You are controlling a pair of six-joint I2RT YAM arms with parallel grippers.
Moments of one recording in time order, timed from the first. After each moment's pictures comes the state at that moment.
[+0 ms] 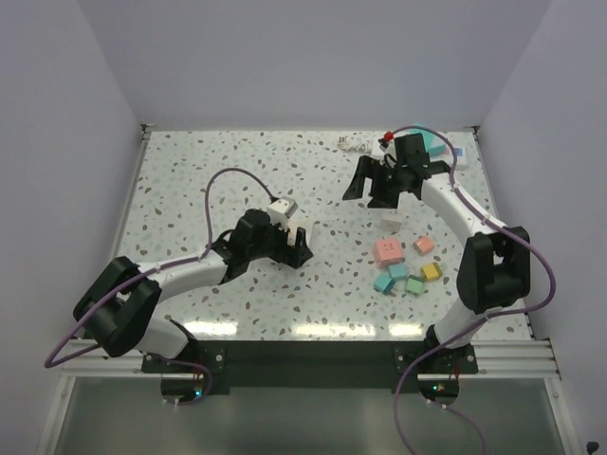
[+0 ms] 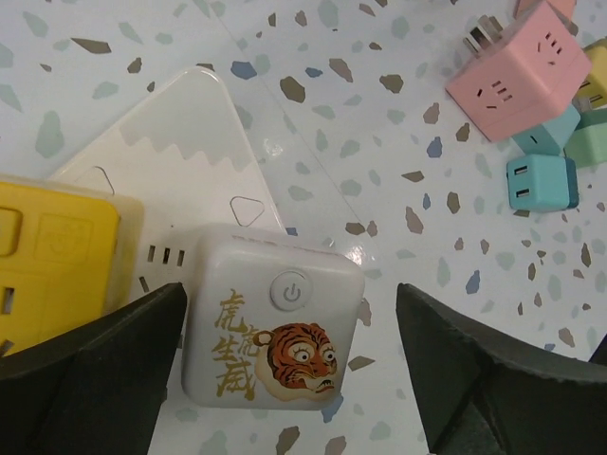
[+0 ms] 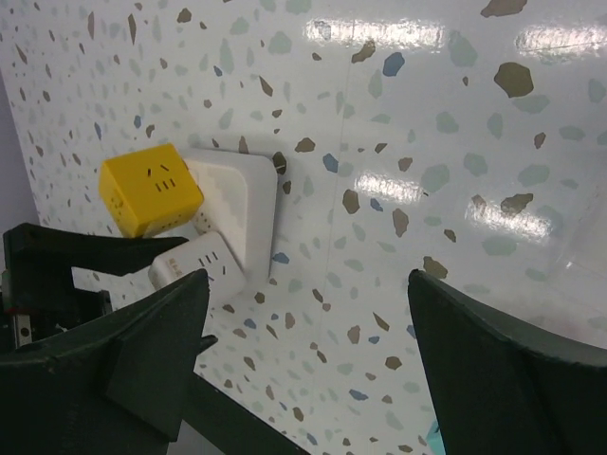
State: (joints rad) left arm -0.67 1.42 0.64 0.24 0.16 -0.31; right arm 0.22 1.68 1.34 -0.58 -0.43 0.44
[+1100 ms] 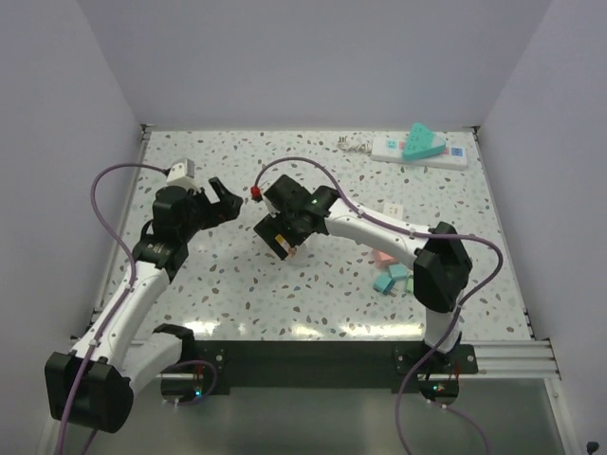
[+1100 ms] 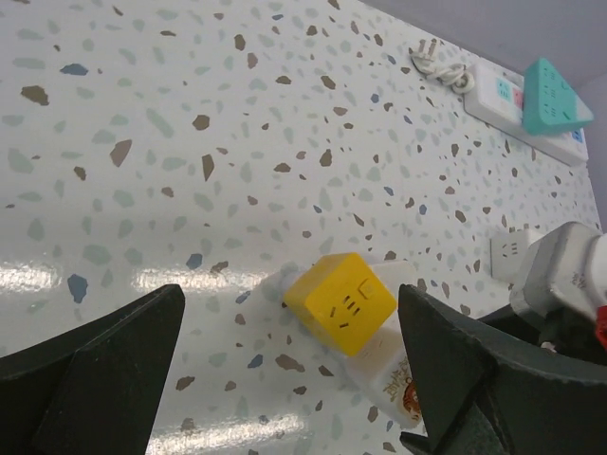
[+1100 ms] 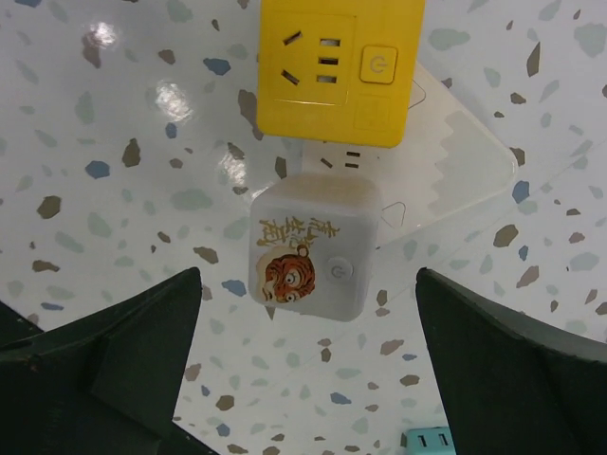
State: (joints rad) left arm -0.21 0.98 0.74 -0.15 0.05 -0.52; right arm 0.92 1.87 1.64 -0.79 0.07 0.08
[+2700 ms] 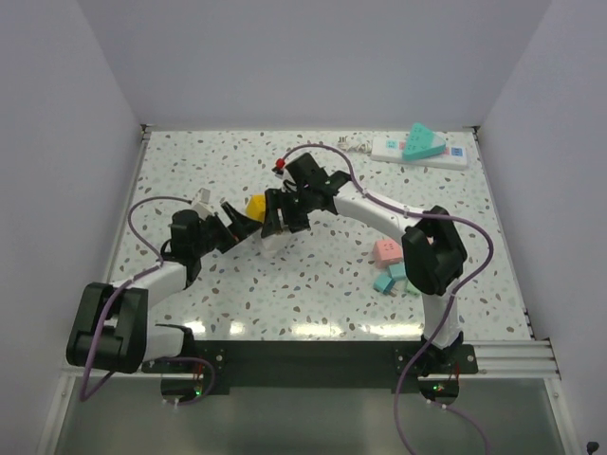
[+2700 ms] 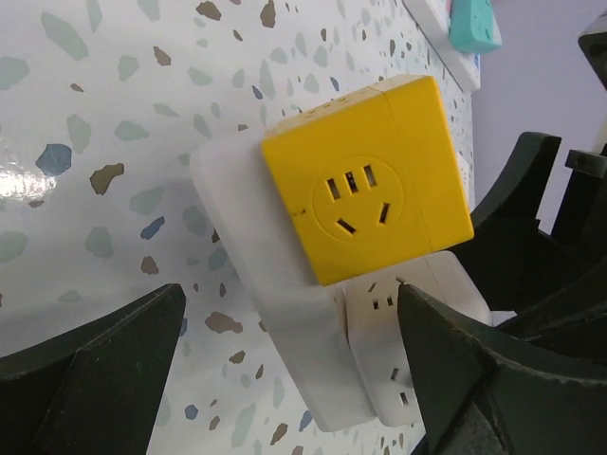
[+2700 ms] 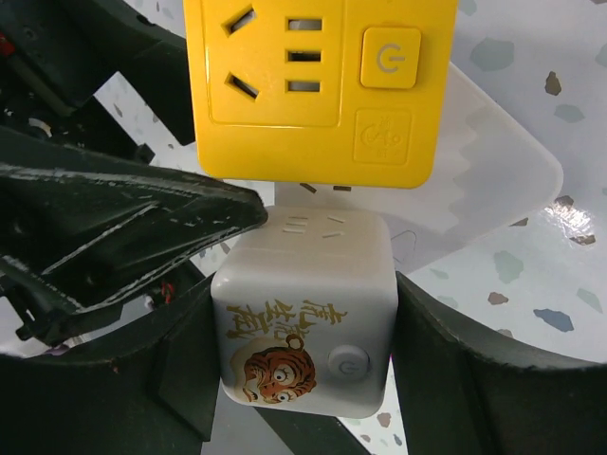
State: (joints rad) left arm -0.12 1.26 0.39 0.45 0.47 -0.82; right arm 0.74 1.99 1.64 -0.57 -0.42 0.56
